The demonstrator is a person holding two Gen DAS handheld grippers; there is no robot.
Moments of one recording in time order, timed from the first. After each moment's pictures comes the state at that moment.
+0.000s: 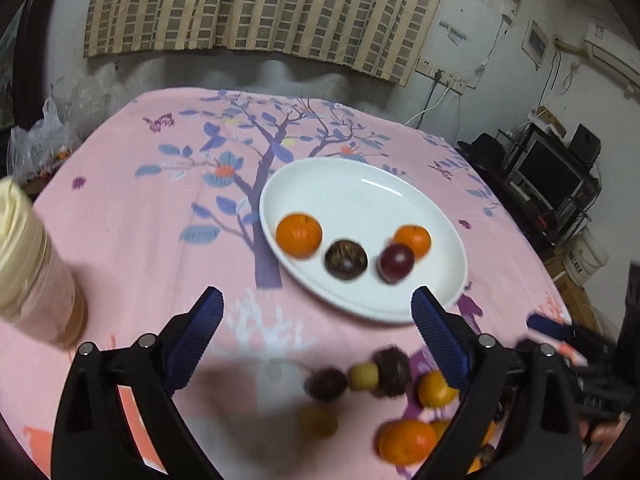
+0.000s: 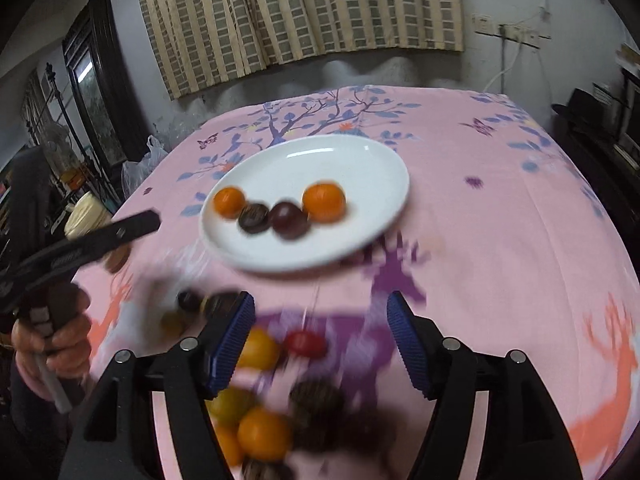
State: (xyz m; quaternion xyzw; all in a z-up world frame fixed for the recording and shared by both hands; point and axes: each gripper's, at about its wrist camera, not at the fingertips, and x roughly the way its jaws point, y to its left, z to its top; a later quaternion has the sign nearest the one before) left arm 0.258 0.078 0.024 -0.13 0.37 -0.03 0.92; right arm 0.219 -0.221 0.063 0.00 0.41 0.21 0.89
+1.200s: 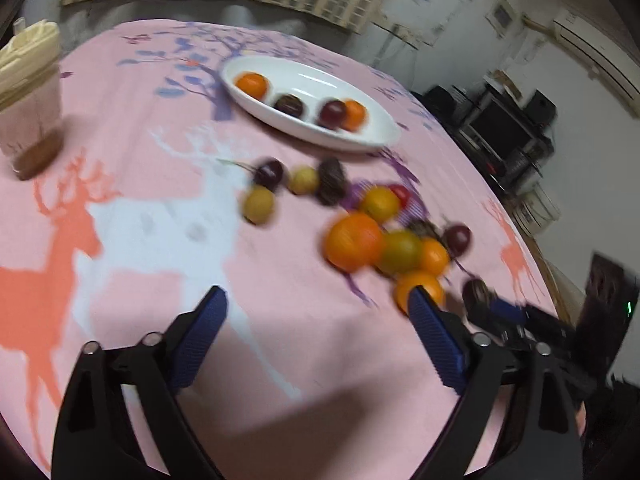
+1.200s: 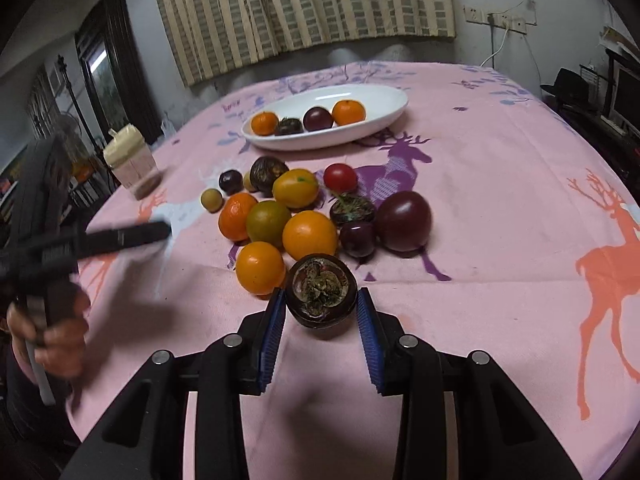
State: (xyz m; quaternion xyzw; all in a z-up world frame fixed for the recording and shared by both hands) left arm 0.140 0.038 -0.028 -0.15 0.43 -0.14 0.88; right arm 0.127 -0.241 0.019 0.02 0.41 0.23 0.88
